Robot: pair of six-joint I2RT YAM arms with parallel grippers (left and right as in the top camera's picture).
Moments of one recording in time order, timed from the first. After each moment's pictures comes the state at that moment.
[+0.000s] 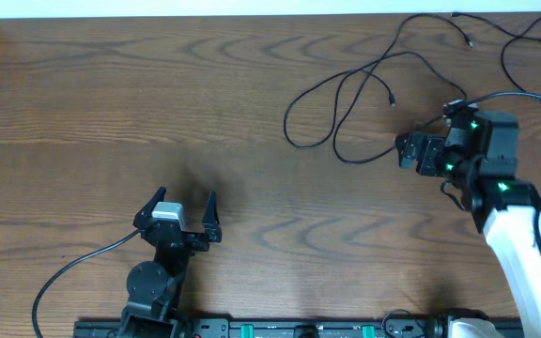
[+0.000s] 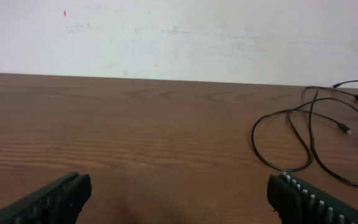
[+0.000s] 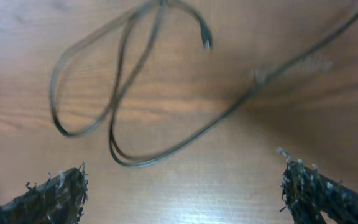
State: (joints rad) left arm -0.22 0.01 0.02 -0.11 -0.07 -0.11; right arm -0.03 1.23 0.79 -0.33 -0.26 0.20
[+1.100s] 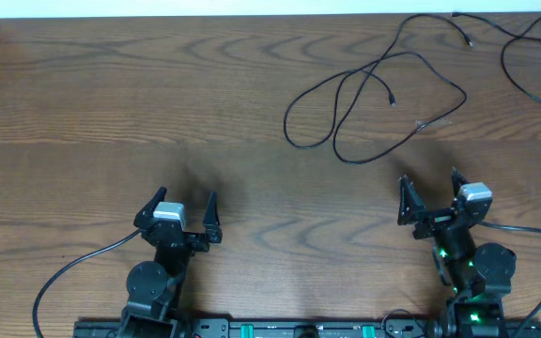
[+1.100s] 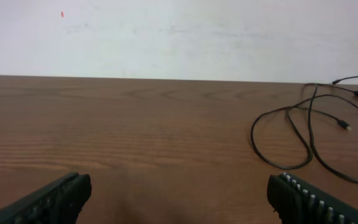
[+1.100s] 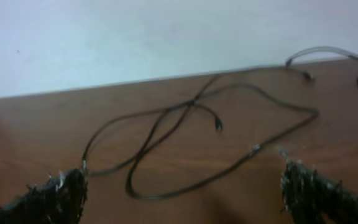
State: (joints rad) left arm -0.22 0.01 0.02 -0.11 -0.07 -0.10; right arm -0.01 0.39 0.01 0.28 -0.24 0.20
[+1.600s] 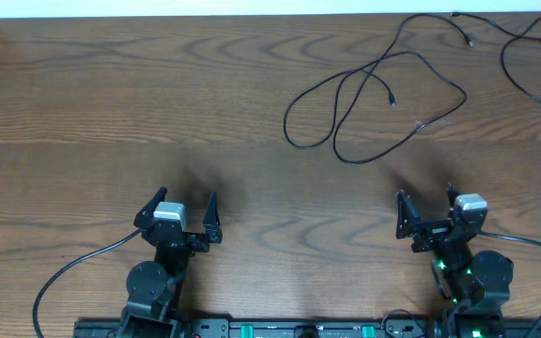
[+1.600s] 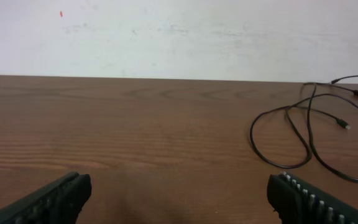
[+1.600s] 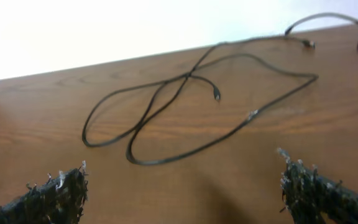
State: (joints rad) left arm -0.22 0.01 0.02 -0.11 -0.06 -0.09; right arm -0.01 0.13 0.01 -0.05 -0.24 0.20
